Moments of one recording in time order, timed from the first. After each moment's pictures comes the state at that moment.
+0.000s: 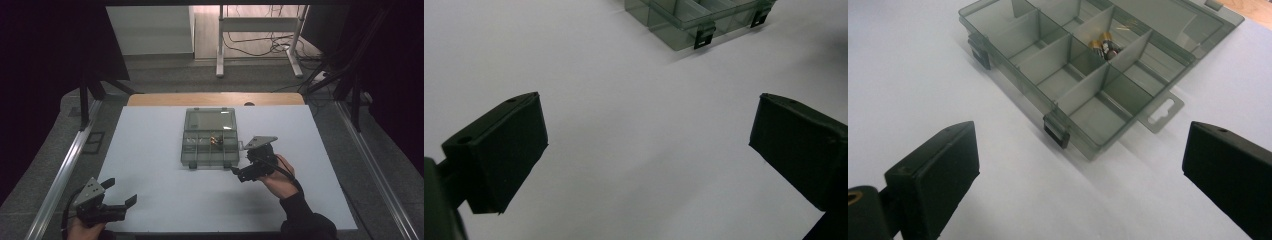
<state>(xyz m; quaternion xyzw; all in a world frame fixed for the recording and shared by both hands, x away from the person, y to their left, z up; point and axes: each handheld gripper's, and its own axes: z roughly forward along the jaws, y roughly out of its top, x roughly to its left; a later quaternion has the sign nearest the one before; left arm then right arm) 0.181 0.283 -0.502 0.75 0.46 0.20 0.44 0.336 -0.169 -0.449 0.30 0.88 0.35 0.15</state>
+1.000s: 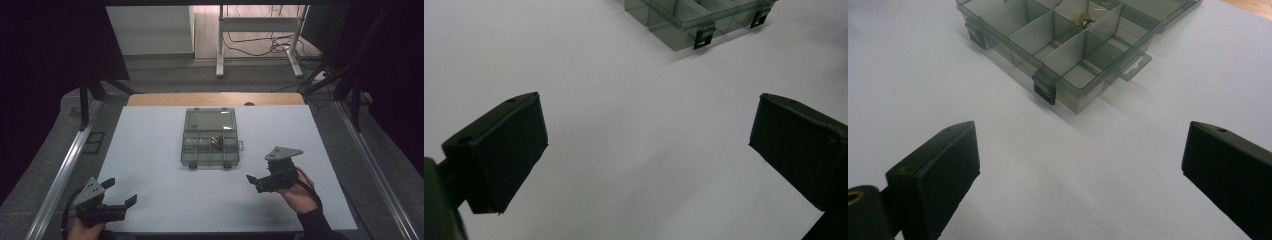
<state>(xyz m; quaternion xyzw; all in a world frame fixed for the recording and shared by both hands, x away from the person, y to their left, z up) 0.181 0.283 -0.502 0.75 0.46 0.20 0.44 0.305 -0.216 -0.450 0.32 0.86 0.37 0.16</state>
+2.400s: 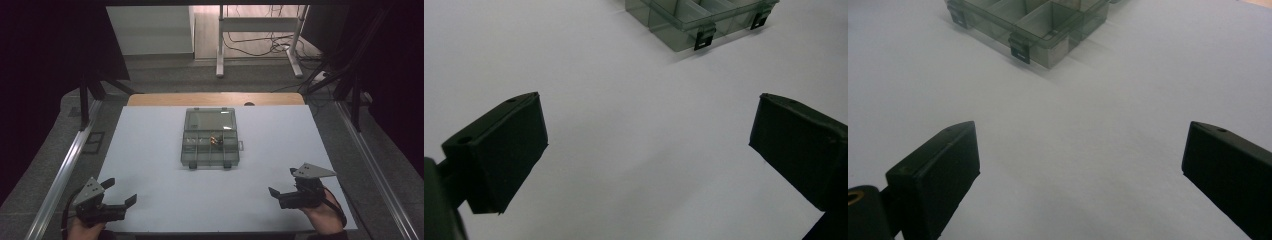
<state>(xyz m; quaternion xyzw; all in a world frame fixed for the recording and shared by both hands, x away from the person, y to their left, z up) 0.181 0.283 -0.502 0.74 0.46 0.20 0.44 0.261 -0.276 -0.455 0.36 0.83 0.39 0.18</state>
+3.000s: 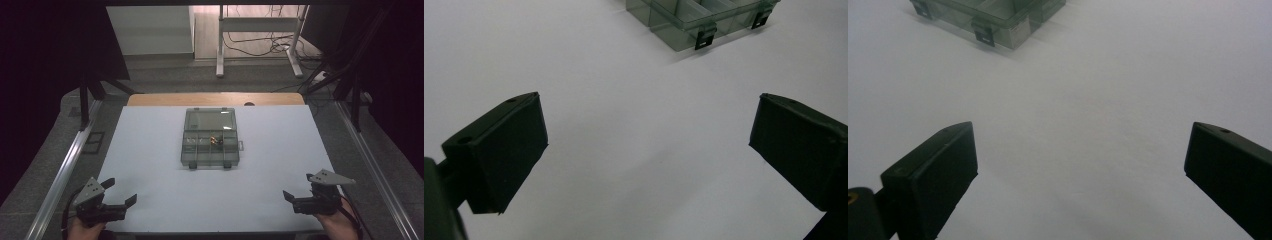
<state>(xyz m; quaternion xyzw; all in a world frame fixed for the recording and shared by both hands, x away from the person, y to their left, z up) 0.181 0.283 -0.502 0.74 0.46 0.20 0.44 0.246 -0.310 -0.457 0.41 0.81 0.38 0.20</state>
